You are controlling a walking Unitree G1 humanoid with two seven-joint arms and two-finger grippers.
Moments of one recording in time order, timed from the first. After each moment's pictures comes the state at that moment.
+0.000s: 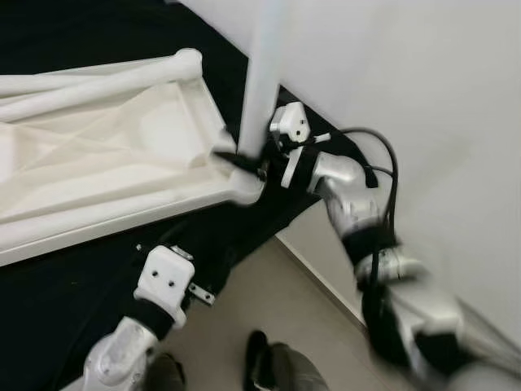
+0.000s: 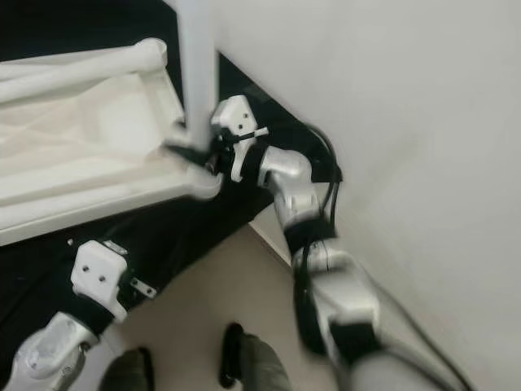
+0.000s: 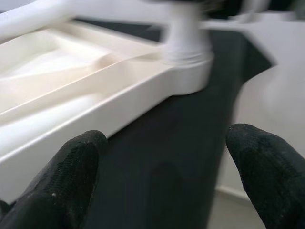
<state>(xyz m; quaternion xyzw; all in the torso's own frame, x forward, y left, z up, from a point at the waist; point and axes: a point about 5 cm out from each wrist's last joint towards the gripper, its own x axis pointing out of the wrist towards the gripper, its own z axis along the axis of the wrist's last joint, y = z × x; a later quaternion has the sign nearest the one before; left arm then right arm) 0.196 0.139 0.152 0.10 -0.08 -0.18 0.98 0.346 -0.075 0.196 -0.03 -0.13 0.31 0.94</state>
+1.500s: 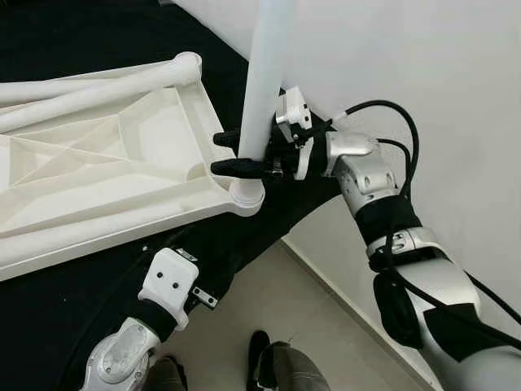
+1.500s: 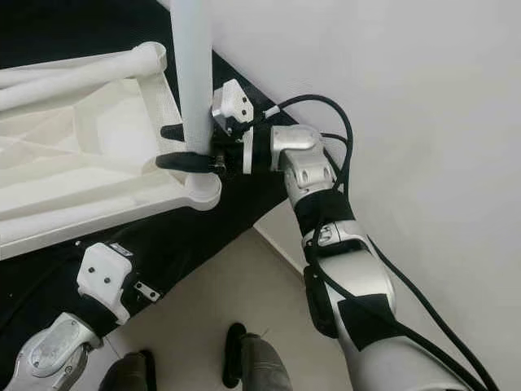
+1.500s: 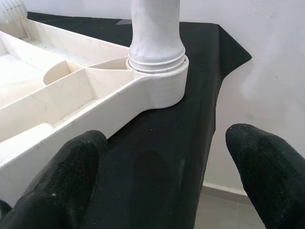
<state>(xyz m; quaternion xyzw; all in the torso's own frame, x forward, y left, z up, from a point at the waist) 0.200 0.131 0.154 0.09 -0.09 -0.19 0.97 0.368 -0.071 0.265 -0.12 -0.10 0.69 0.70</state>
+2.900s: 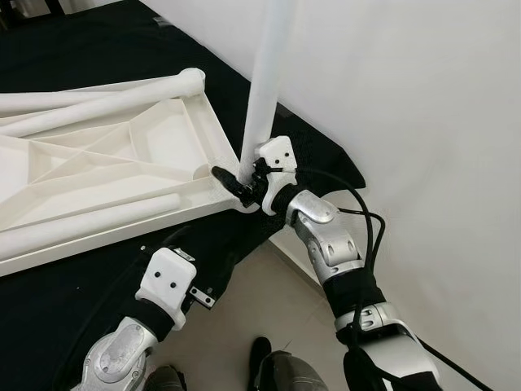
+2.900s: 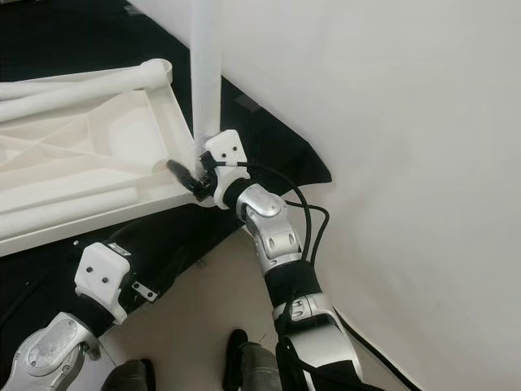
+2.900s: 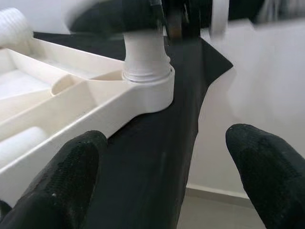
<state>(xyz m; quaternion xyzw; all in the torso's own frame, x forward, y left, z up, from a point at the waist) 0.201 0.133 0.152 0.10 -0.08 -0.20 0.97 0.355 -0.045 0.215 -0.02 -0.08 0.46 0.89</state>
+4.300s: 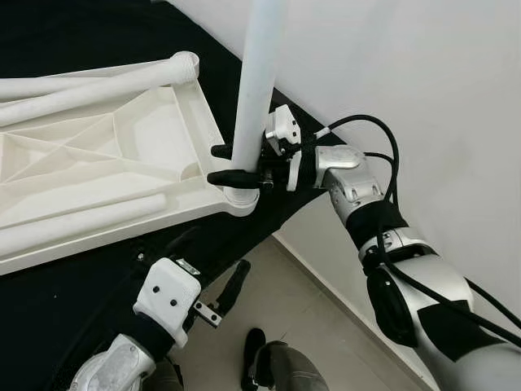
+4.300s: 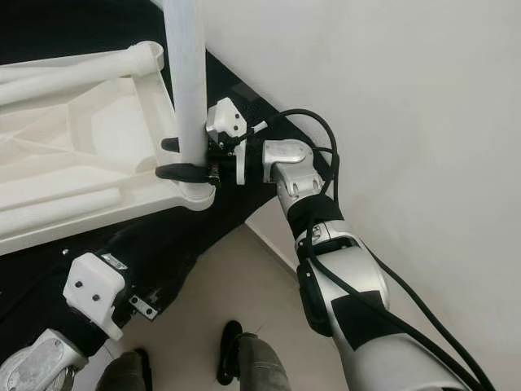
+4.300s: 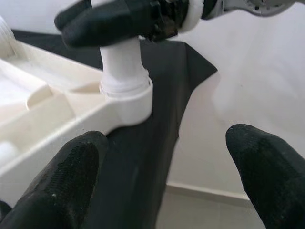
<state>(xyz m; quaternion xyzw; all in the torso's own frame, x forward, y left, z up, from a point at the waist) 0.169 0.125 0.172 0.10 -0.08 -0.23 0.97 0.376 -0.070 0.237 -0.10 -0.07 0.63 0.77</state>
